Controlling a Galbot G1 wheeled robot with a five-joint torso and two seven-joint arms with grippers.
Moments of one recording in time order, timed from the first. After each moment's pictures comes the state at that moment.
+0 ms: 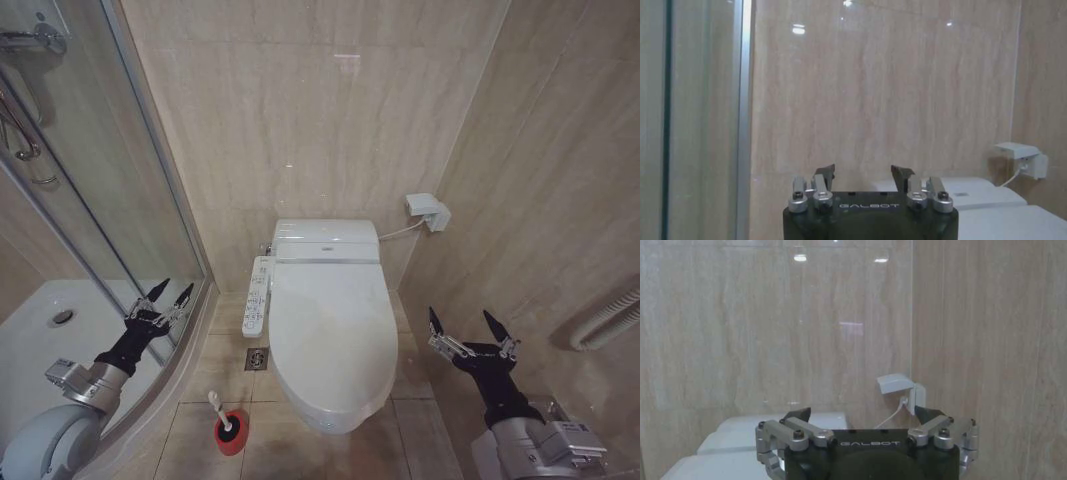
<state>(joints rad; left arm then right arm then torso) 1.46 -0.91 -0.74 -2.00 -0.72 -0.10 0.21 -1.79 1.44 0.72 2.50 0.26 -0.12 0.09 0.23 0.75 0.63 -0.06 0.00</state>
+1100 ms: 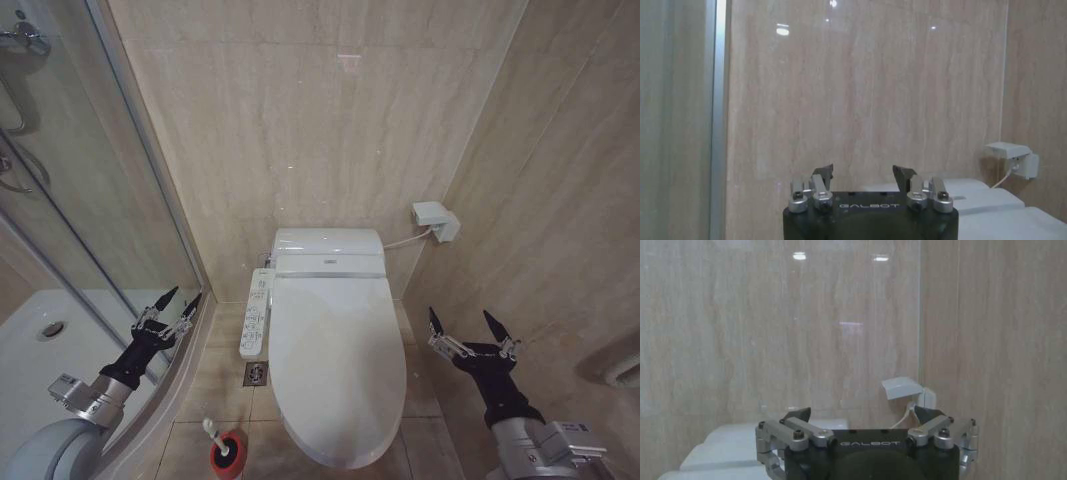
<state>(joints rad) 1.50 -0.95 -0.75 -2.01 -0.69 -0.14 0.29 -1.79 1.44 0.72 2.50 0.26 -0.12 0.09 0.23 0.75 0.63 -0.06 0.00</state>
